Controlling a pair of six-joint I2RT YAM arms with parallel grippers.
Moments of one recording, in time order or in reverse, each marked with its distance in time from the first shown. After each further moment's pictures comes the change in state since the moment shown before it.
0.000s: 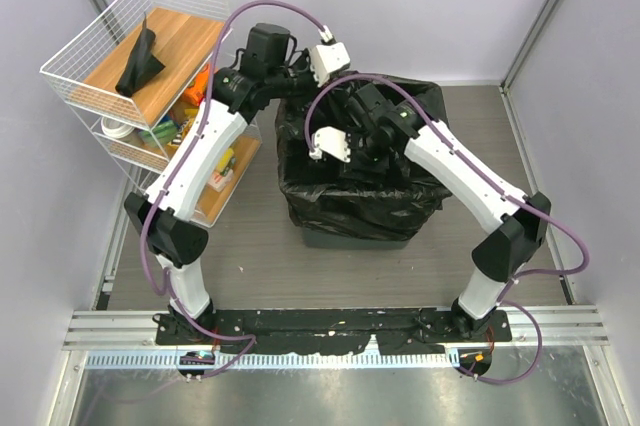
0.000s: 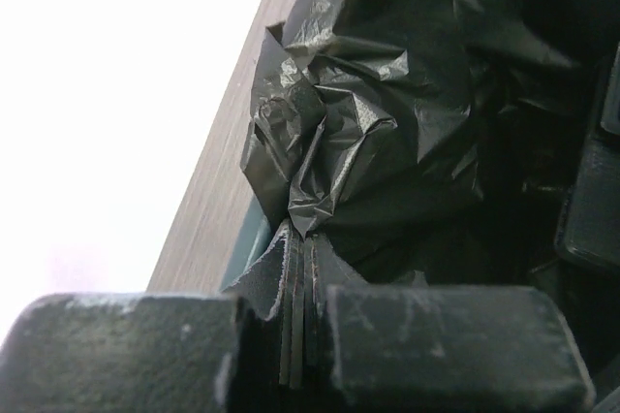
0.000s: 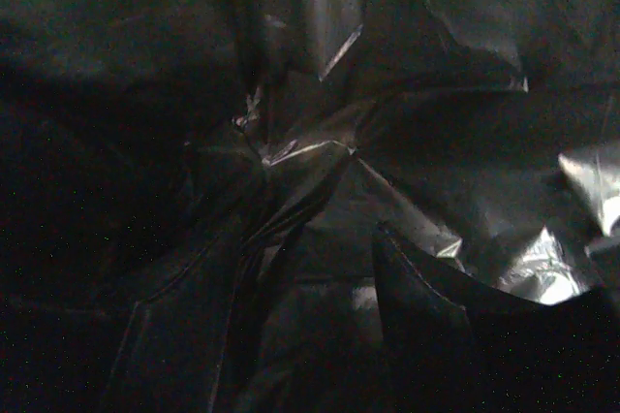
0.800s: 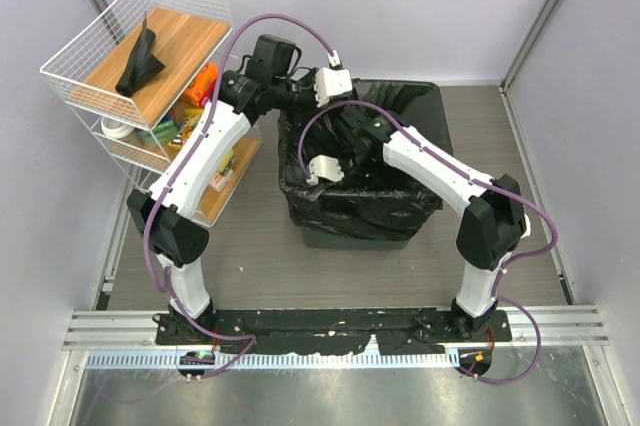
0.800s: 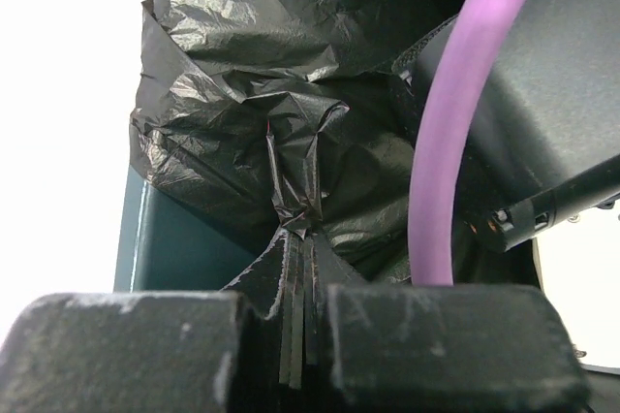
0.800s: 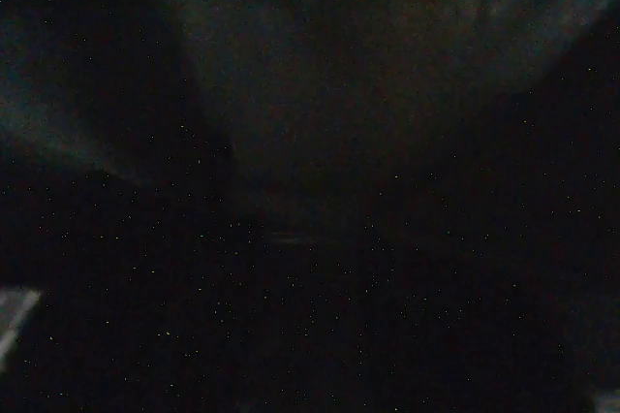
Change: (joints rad) left arm -0.001 0.007 -0.034 -0.105 0.121 0.183; right arm -0.003 0.097 -0.128 0.027 -0.066 -0.122
